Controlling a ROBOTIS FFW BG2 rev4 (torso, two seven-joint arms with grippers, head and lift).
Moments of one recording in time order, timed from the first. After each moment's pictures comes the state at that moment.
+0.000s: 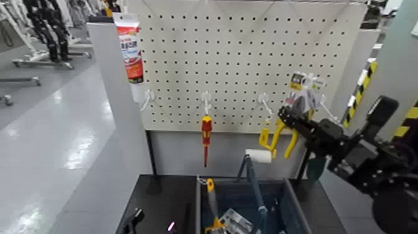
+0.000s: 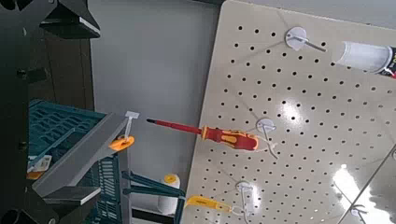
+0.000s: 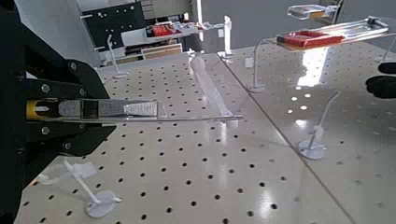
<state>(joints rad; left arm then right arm) 0.24 0.13 -0.14 -1.45 0.33 -0.38 -0.42 -0.18 -0.17 -0.14 -1.79 -0.49 0.44 0.82</state>
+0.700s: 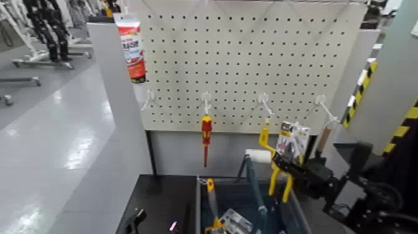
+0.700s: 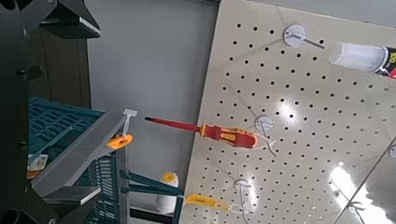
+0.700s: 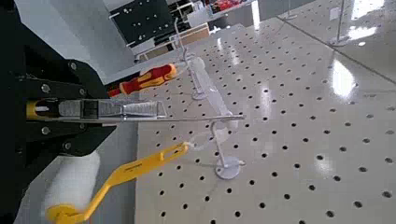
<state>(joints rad) 0.22 0.14 -0.17 -1.41 0.34 -0.42 -0.41 -0.05 -0.13 -0.17 -1.70 -0.39 0.46 0.84</state>
